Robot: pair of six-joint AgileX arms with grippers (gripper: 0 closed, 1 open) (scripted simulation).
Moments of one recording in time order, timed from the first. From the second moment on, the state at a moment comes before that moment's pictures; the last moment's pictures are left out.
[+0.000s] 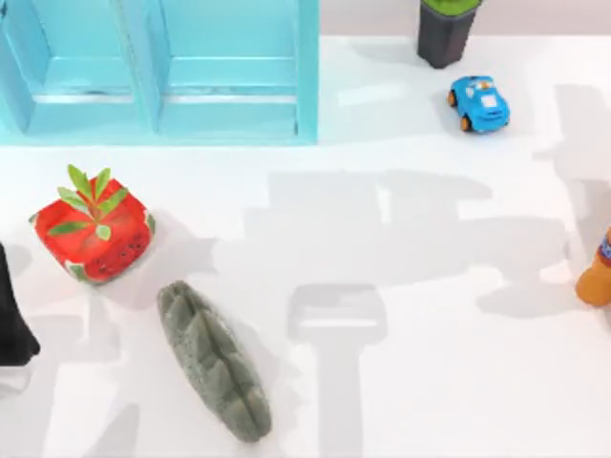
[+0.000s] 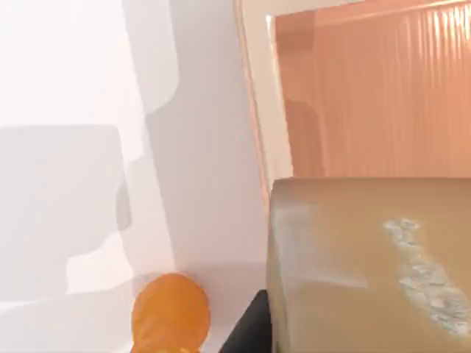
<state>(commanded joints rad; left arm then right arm) 0.00 0.00 0.00 0.00 0.00 0.00 -0.07 1.99 1.87 -1.32 0.07 0.11</state>
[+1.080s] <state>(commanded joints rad) 0.00 0.00 0.00 0.00 0.00 0.00 -0.44 1.86 1.66 -1.37 0.00 -0.43</state>
